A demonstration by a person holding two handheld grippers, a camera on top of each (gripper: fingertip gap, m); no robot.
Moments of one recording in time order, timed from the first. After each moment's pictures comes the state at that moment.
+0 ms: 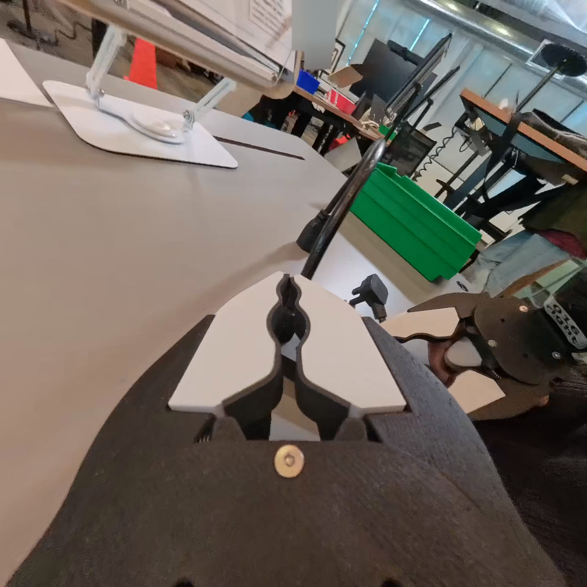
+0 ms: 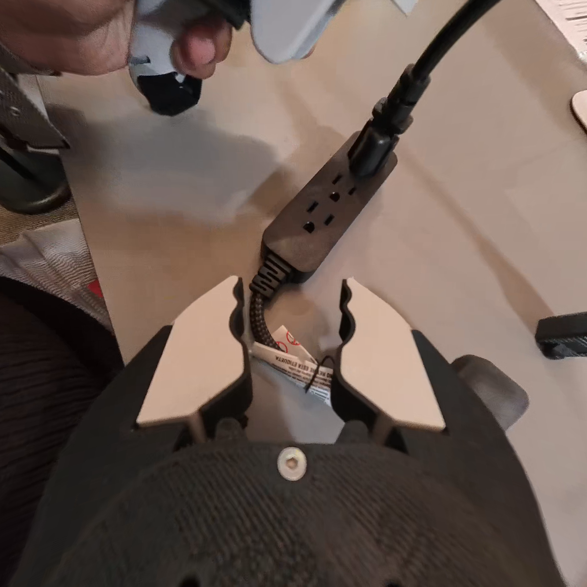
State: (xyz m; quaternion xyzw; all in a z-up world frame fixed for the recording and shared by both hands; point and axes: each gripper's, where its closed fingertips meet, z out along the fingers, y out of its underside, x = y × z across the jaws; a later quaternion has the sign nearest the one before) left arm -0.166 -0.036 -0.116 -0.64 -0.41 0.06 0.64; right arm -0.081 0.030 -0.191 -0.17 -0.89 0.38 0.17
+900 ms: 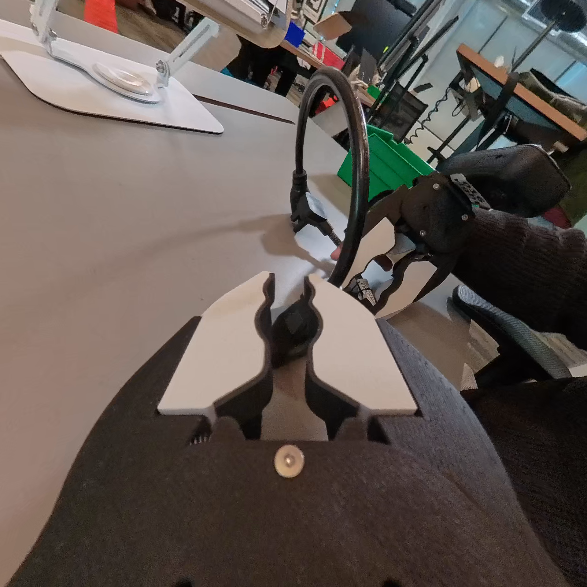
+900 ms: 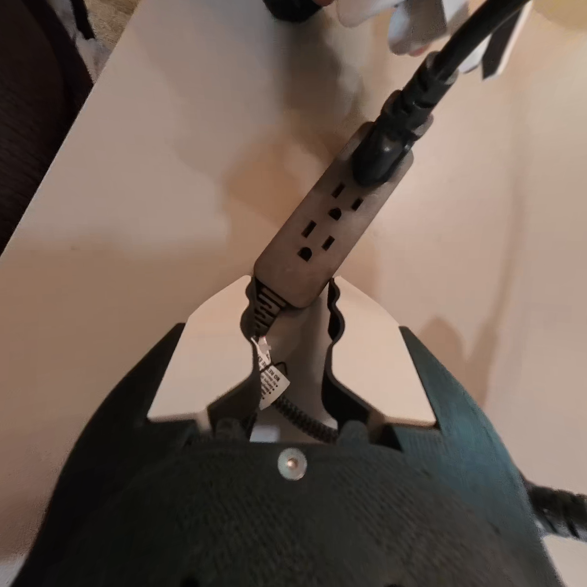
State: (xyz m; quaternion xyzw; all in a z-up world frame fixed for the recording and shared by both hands) left arm -0.170 -0.028 -0.135 -0.68 -0.40 0.02 0.62; right arm -0.126 0.058 -0.197 0.18 -0.93 0.33 0.01
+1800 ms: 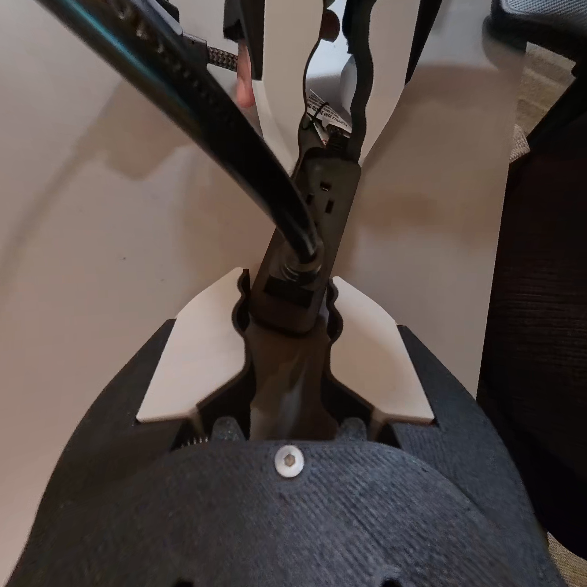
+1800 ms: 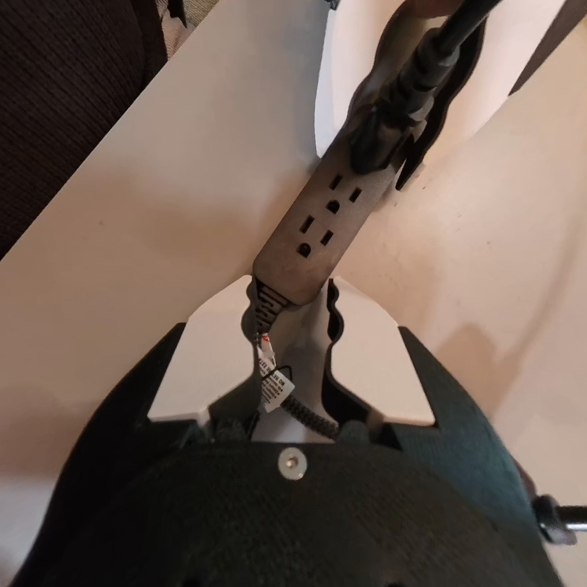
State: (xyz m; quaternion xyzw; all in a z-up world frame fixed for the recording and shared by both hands) left arm -0.115 -0.020 -0.196 -0.90 -0.17 0.00 0.41; right arm -0.116 0.049 -0.199 0.28 -0.91 0.30 -0.06
